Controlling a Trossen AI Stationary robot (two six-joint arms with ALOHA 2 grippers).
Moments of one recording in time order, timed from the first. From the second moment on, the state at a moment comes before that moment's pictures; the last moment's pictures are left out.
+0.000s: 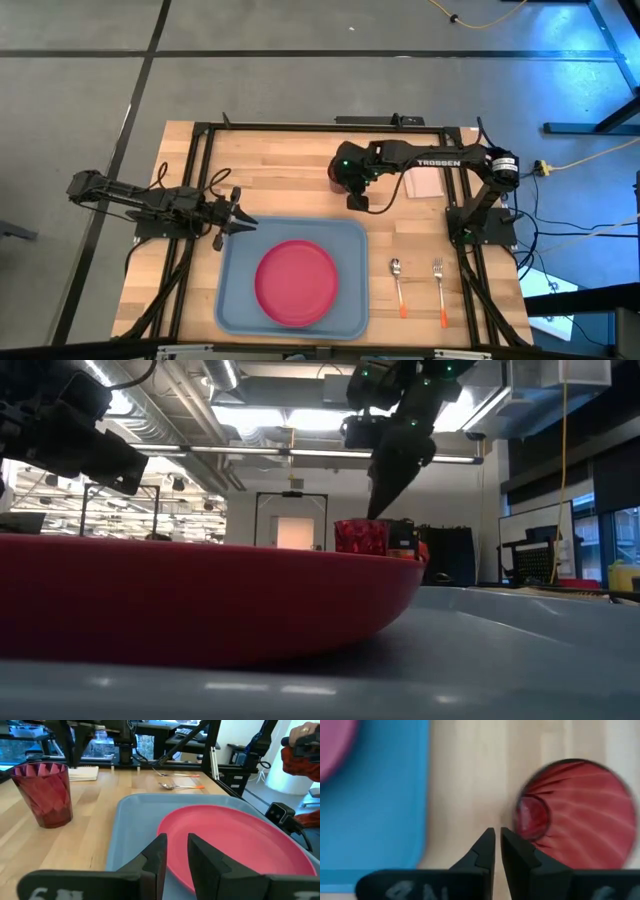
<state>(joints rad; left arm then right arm) -0.15 0.27 0.01 0.14 0.04 -0.10 -0.22 1.74 1.35 -0.75 -0.01 -0.22</state>
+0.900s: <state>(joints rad) -0.15 0.27 0.01 0.11 0.01 -0.10 -0.21 1.74 1.37 -0.70 0.05 -0.22</state>
